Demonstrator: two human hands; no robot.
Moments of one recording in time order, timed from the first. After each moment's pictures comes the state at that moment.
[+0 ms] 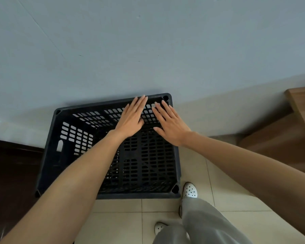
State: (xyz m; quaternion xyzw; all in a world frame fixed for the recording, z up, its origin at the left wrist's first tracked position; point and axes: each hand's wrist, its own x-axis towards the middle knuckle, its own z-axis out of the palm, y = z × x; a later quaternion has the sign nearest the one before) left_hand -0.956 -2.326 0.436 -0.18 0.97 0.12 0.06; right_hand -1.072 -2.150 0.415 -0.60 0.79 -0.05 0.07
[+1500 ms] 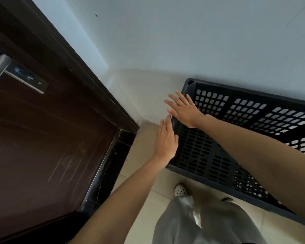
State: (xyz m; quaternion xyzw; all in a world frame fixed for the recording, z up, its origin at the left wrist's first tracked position) left_hand -0.625 -2.430 0.423 -0.50 0.83 0.25 -0.07; right_hand -0.786 -2.479 0.420 -0.73 0.66 -0.03 0.17
